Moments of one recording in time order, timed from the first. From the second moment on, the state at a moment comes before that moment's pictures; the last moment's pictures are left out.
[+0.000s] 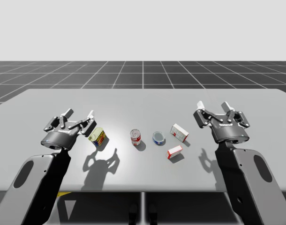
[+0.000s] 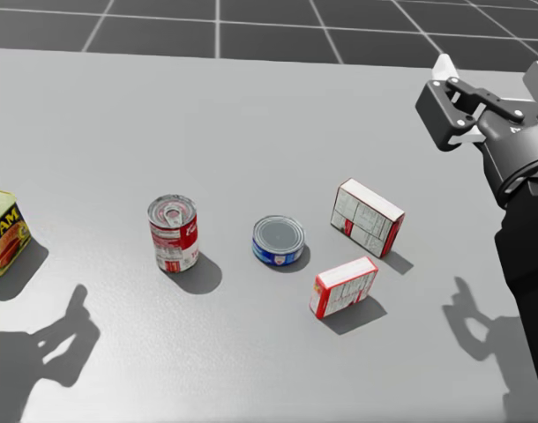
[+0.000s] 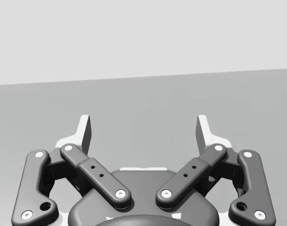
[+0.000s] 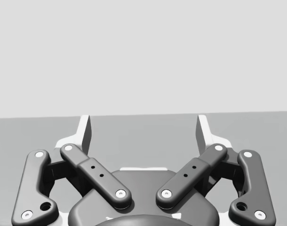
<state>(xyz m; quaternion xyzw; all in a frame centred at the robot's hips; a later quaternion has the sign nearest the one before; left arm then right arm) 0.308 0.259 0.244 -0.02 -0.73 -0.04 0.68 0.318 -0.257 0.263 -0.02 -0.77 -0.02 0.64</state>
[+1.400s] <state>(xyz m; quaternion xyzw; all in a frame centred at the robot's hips) 0.310 0.257 0.242 -0.02 -0.72 -0.04 0.69 0.281 -0.179 0.235 0.19 -0.53 0.26 0.78</state>
